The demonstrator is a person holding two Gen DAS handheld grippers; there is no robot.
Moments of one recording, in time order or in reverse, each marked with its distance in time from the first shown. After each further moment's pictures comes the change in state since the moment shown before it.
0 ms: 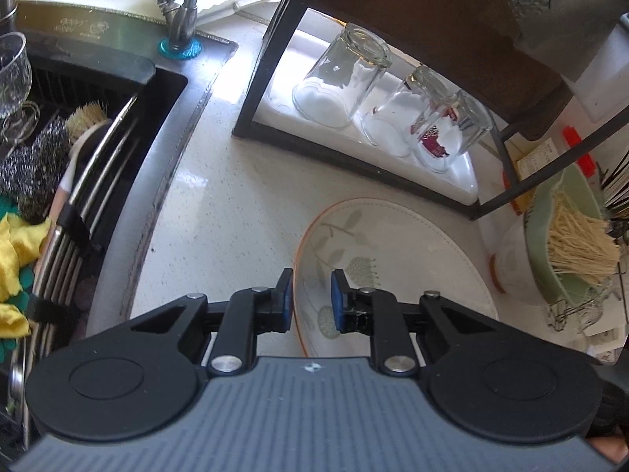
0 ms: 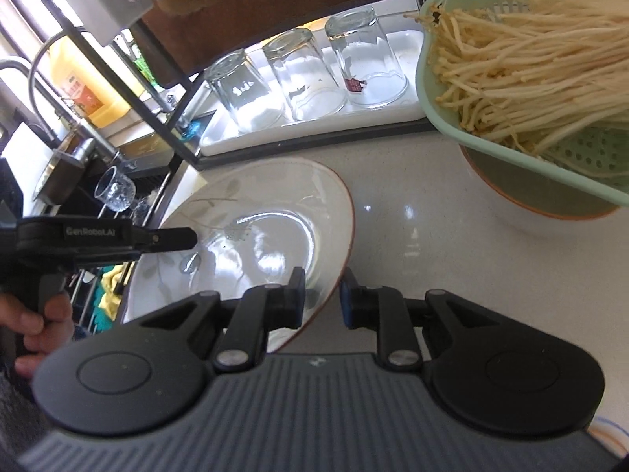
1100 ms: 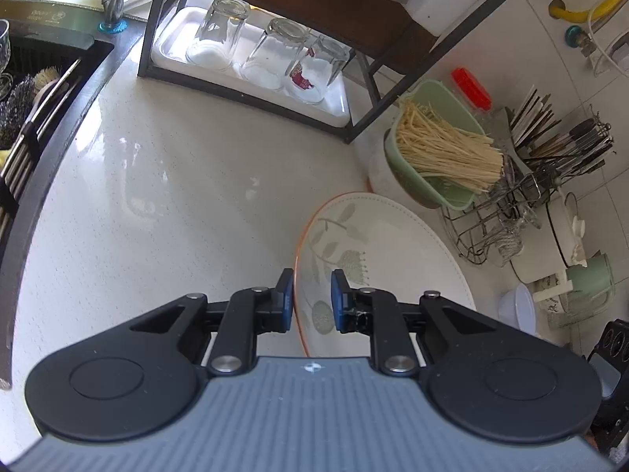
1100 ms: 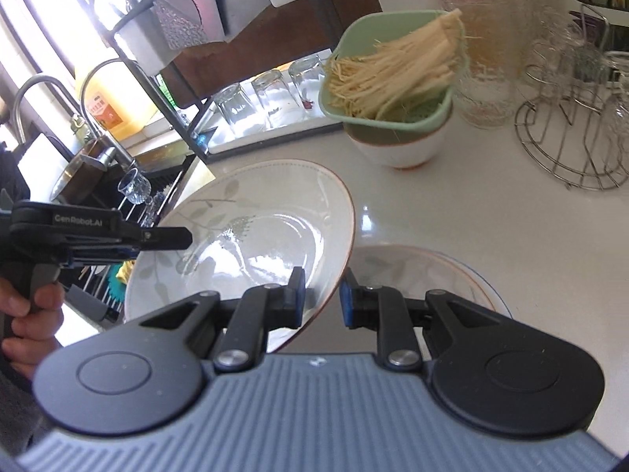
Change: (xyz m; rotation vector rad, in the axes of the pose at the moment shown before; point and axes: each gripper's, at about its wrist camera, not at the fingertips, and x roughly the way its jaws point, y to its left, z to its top) left arm -0.076 -0.101 -0.092 0.057 0.022 -0.125; right arm -0.140 -0.036 -0.081 0.021 -0.110 -0.026
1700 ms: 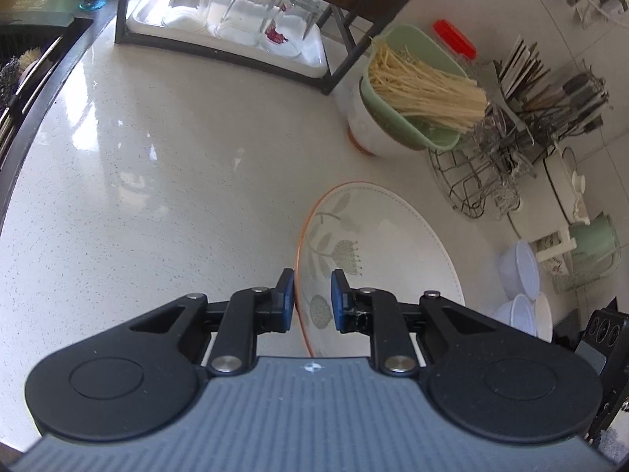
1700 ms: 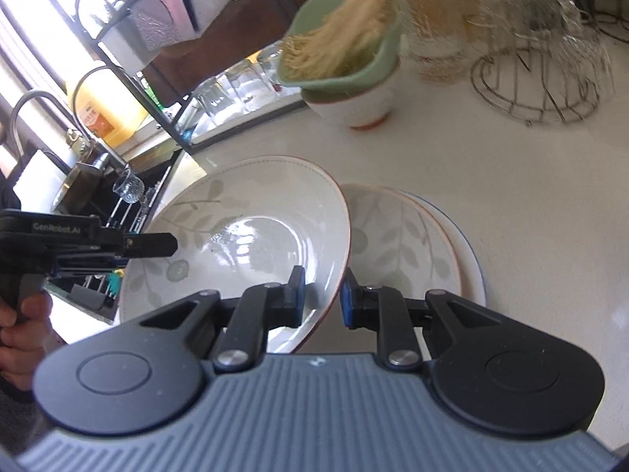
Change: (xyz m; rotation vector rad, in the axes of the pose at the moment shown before) left arm 0.012 -0.025 -0.031 0.063 0.074 0.016; right arm -0.011 -0.037 -0.041 0.096 -0.008 0.011
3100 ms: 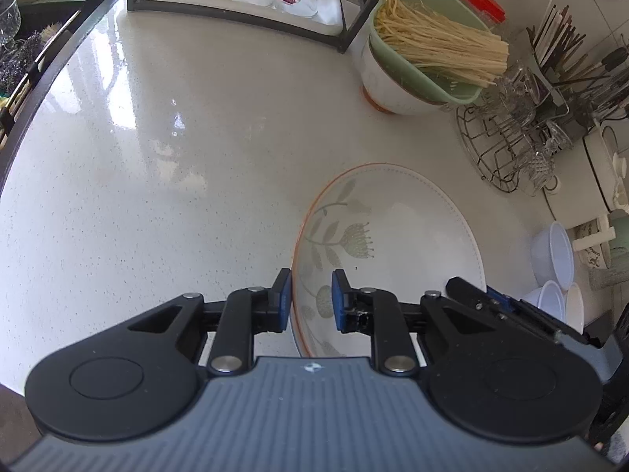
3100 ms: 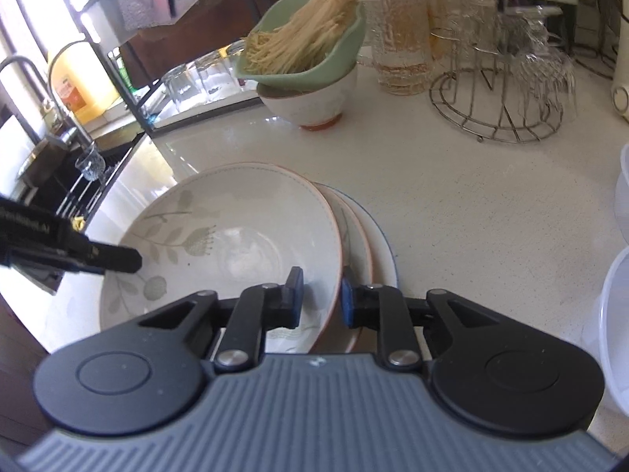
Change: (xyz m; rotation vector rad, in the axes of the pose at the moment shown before) left arm 0.024 -0.040 -0.024 -0.032 0.061 0.154; right arm -0.007 -0.024 -0.004 -0.088 -0.017 -0.120
